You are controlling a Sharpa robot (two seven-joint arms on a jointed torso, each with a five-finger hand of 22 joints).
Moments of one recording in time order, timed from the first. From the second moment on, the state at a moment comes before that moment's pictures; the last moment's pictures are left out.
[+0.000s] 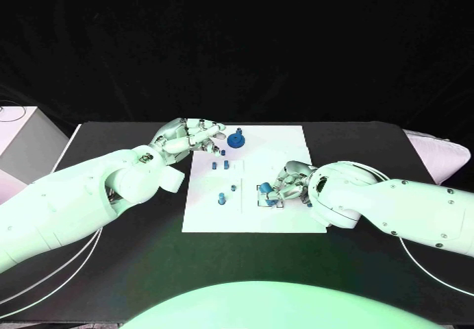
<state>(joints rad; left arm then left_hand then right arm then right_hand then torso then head) 0.81 -0.89 0.36 1.50 -0.31 -0.02 0.27 1.44 -0.15 0.21 0.29 0.08 0.90 0.18 0.21 0.26 1.12 0.12 0.16 0.15 1.12 0.05 0.75 0.72 0.17 1.12 0.15 0.23 0.90 1.18 -0.70 -0.18 1.60 -1.08 -0.24 -0.57 1.17 -0.11 0.05 0.29 0.47 0.96 0.08 0.42 0.56 1.45 0.01 1.40 1.31 1.47 -0.05 1.53 1.31 0.07 1.47 0.06 1.20 1.31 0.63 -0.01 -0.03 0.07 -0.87</state>
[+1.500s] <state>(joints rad) 0.80 -0.89 0.36 1.50 -0.32 -0.01 0.27 1.45 -0.14 0.21 0.28 0.08 0.90 0.18 0.21 0.26 1.12 0.12 0.16 0.16 1.11 0.05 0.75 0.72 0.17 1.11 0.15 0.23 0.90 1.16 -0.77 -0.18 1.66 -1.08 -0.33 -0.50 1.30 -0.07 -0.09 0.27 0.06 0.97 0.07 0.48 0.62 1.46 0.00 1.40 1.31 1.47 -0.06 1.53 1.31 0.07 1.46 0.05 1.23 1.31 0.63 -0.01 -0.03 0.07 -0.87</state>
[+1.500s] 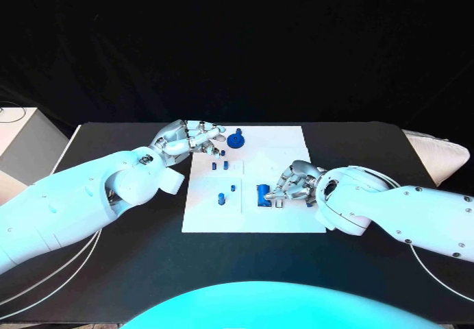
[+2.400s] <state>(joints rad) 0.79 -0.89 0.36 1.50 -0.32 -0.01 0.27 1.45 -0.14 0.21 0.28 0.08 0.90 0.18 0.21 0.26 1.12 0.12 0.17 0.16 1.11 0.05 0.75 0.72 0.17 1.11 0.15 0.23 0.90 1.14 -0.75 -0.18 1.64 -1.09 -0.32 -0.46 1.39 -0.07 -0.06 0.28 0.06 1.00 0.05 0.51 0.62 1.46 -0.02 1.44 1.31 1.47 -0.07 1.53 1.31 0.07 1.47 0.04 1.27 1.31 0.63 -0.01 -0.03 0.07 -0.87</state>
